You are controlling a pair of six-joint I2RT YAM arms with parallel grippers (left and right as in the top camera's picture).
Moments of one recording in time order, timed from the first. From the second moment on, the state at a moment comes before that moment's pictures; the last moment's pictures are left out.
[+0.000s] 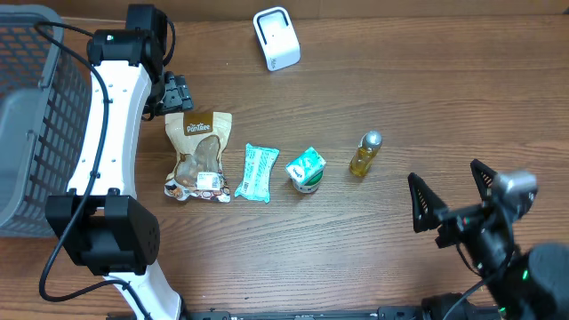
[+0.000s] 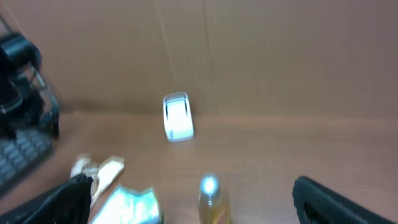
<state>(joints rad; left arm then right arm) -0.02 1.94 1.93 -1.38 -0.27 -0.36 0.13 0.45 0.91 -0.67 -0.15 0.15</state>
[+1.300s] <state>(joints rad) -0.02 1.94 1.93 -1.38 -0.27 -0.36 0.13 0.92 1.35 -1.02 -0.15 0.15</state>
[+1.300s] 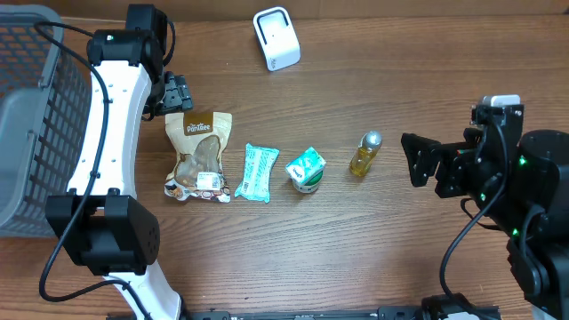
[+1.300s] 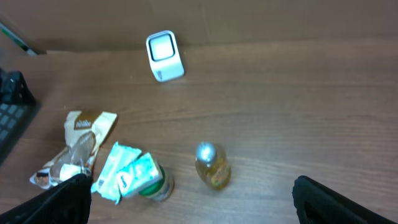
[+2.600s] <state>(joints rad) -0.02 1.94 1.93 -1.38 -0.27 -0.36 0.13 1.03 1.35 -1.04 -0.15 0.15</state>
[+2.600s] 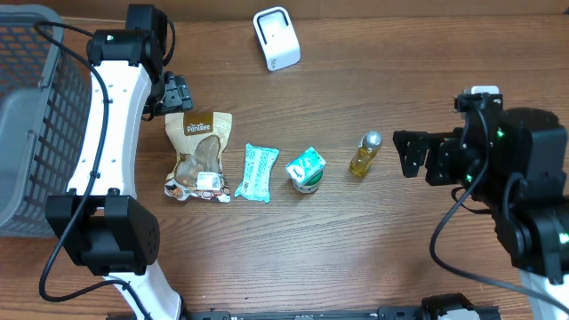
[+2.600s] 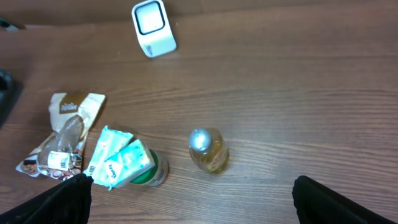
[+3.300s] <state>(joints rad) -0.02 1.94 1.93 -1.38 -0.27 -0.36 0.13 1.37 1.35 -0.85 -0.09 0.15</state>
